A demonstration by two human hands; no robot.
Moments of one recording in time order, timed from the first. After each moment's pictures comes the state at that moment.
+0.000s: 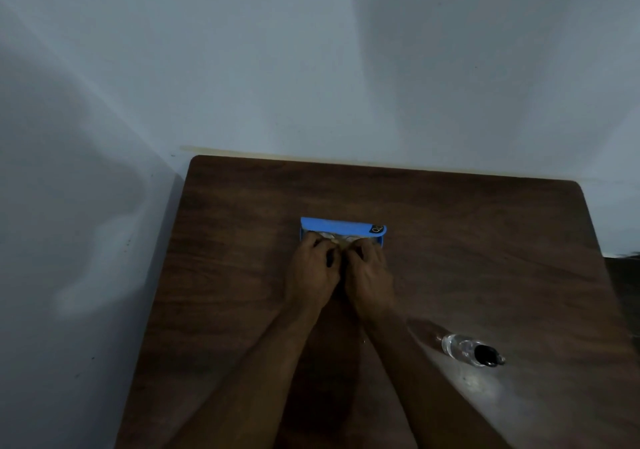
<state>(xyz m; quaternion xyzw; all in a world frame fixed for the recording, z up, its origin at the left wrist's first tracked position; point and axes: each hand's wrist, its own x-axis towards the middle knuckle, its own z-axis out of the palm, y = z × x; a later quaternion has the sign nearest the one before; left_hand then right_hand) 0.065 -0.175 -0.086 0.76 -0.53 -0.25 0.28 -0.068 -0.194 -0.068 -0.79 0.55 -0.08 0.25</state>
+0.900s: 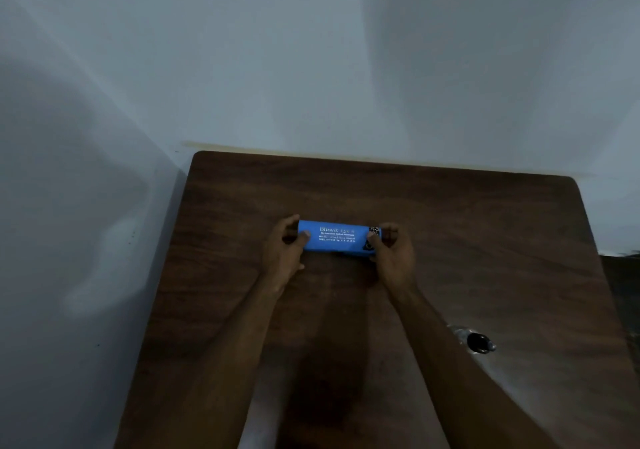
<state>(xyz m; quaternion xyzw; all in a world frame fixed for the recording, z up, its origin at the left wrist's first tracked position) 0.109 -0.179 -0.072 0.74 -0.26 -0.46 0.42 -0.093 -0.225 -0.061 -0.42 0.68 -0.33 0.50</state>
